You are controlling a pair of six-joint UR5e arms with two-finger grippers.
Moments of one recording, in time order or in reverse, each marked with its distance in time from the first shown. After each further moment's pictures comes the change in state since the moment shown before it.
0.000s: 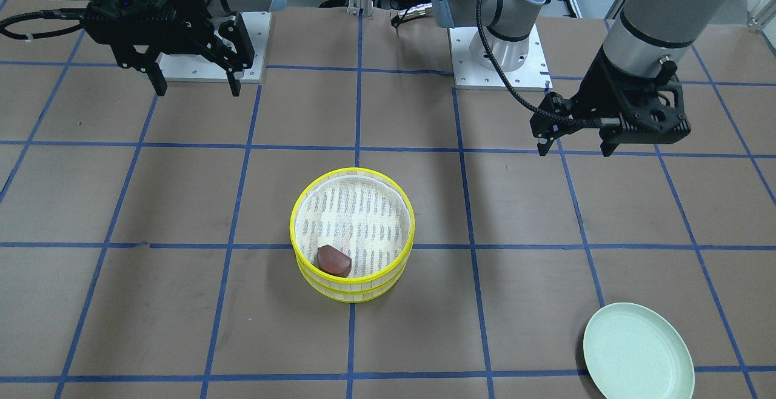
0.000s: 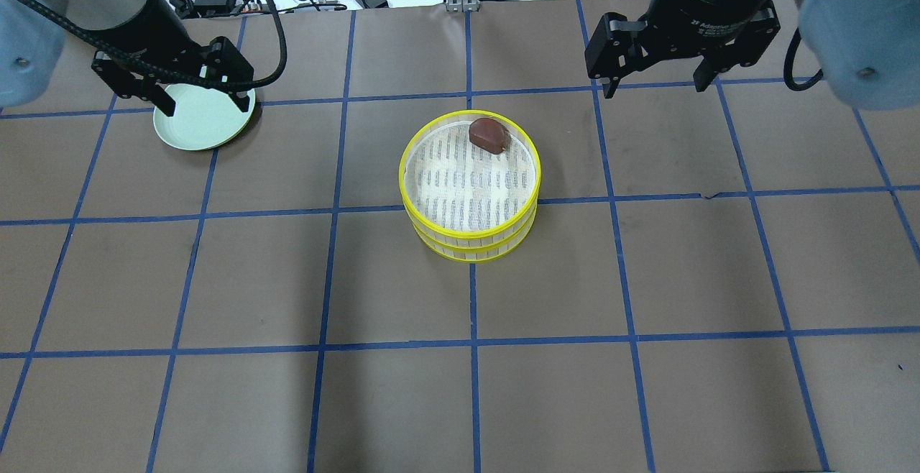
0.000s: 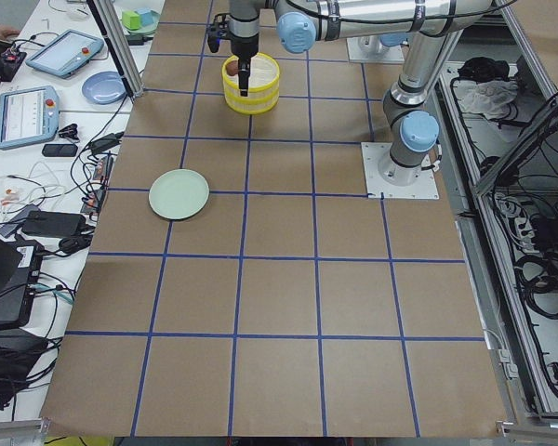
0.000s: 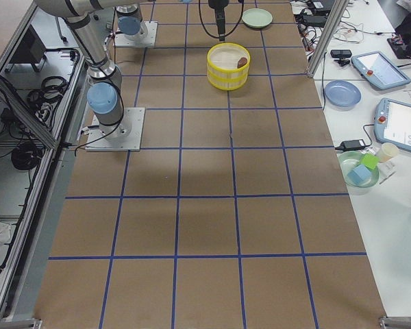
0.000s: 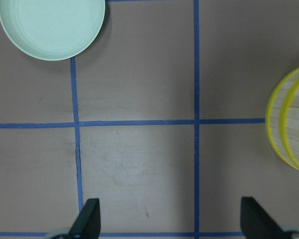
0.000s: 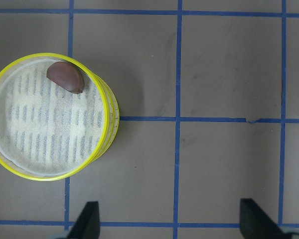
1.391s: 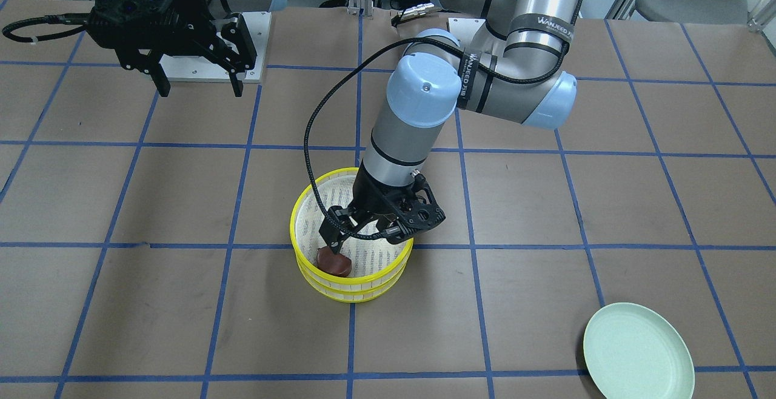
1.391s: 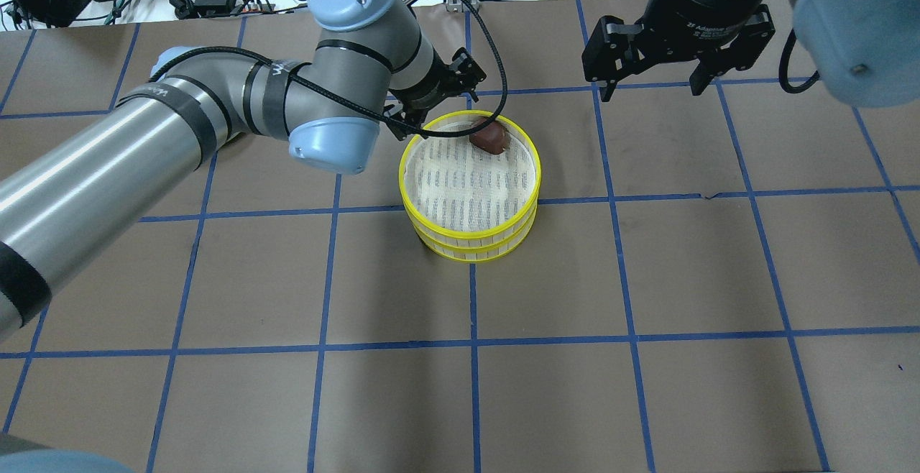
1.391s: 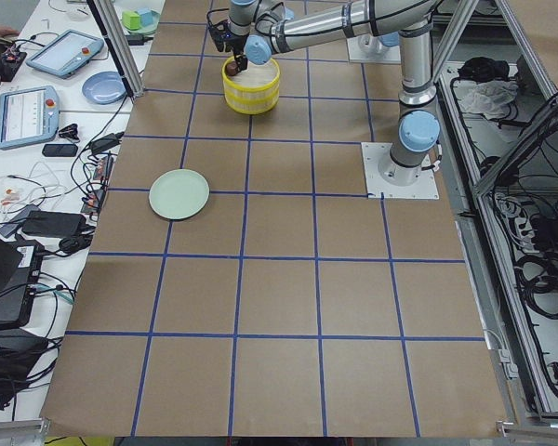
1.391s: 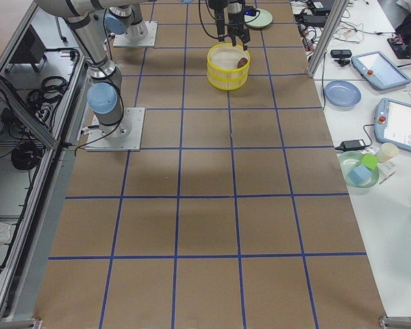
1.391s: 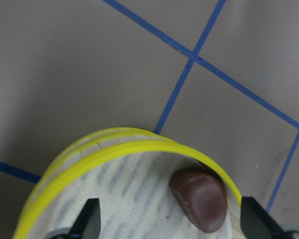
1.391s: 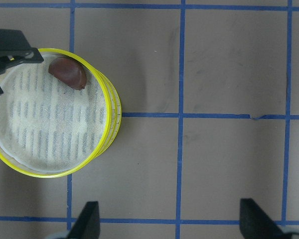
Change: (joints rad) left arm -0.341 -0.351 -0.047 0.630 -0.195 -0.850; right arm -0.002 0.010 -0.002 0.005 0.009 0.001
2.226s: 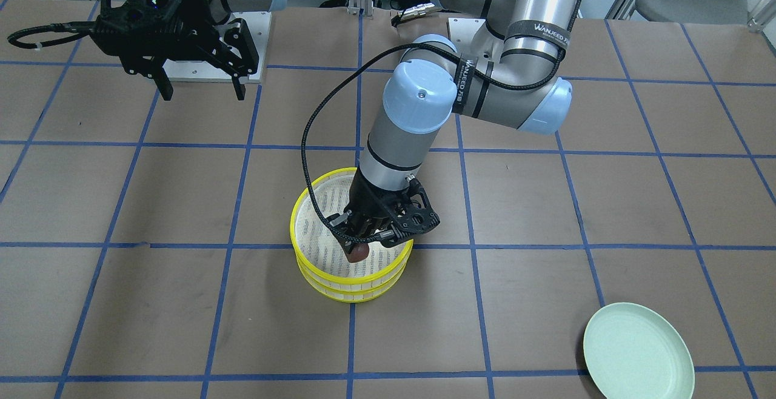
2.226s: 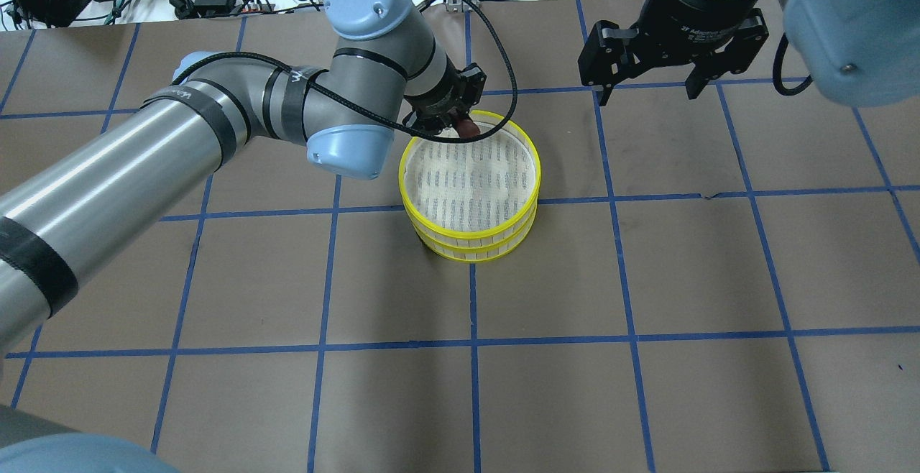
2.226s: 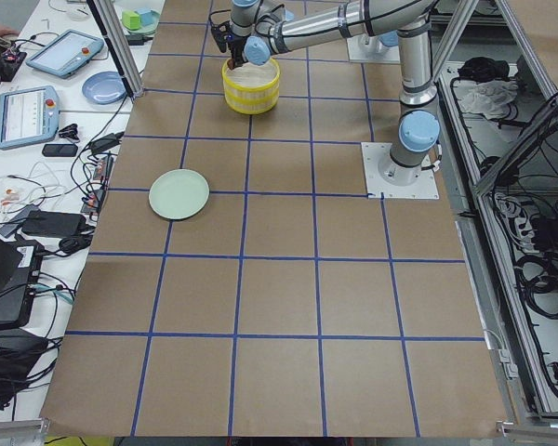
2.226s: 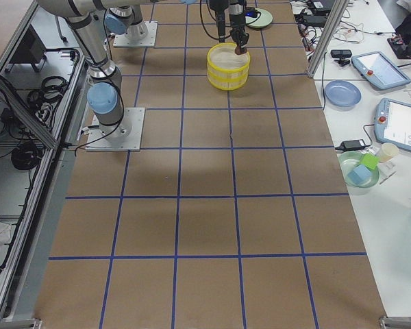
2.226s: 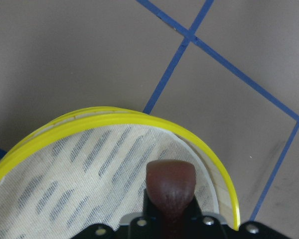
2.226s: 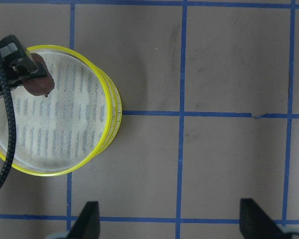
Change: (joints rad) left arm -0.075 -0.038 -0.007 0.043 -0.013 -0.161; right arm 0.004 0.002 -0.001 0.009 0.000 -0.001
